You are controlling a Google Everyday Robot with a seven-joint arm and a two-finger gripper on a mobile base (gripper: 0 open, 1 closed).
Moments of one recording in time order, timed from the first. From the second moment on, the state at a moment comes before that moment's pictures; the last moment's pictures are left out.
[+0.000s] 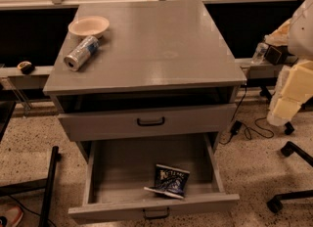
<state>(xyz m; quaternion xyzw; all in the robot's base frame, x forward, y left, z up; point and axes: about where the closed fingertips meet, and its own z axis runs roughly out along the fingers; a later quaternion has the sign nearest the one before) 0.438 -0.216 0.977 -0.60 0.78 -0.04 0.16</state>
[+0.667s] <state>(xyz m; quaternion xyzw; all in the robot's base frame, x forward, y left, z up) 0.441 -0.225 0.909 -0.54 0.83 0.07 0.15</state>
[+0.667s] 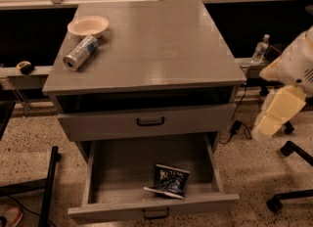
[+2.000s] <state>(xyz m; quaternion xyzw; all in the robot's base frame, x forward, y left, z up) 0.412 -0.170 0.753 -0.51 0.81 0.25 0.16</state>
